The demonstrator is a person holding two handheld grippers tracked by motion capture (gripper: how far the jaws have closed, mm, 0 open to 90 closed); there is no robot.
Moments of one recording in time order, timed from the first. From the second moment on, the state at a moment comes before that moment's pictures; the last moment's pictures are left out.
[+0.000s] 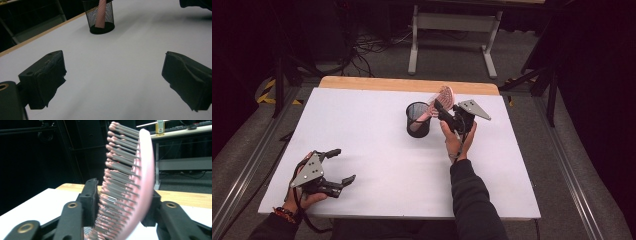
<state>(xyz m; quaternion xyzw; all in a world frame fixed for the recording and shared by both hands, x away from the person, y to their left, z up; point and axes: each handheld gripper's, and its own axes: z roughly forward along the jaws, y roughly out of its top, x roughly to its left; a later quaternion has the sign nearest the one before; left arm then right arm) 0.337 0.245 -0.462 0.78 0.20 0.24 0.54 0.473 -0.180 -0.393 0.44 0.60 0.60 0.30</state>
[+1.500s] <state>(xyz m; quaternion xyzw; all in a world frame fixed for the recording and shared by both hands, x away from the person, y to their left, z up) 0.337 0.243 -0.462 0.78 0.20 0.24 0.54 0.458 -0.196 -0.358 0.40 0.61 0.59 0.35</state>
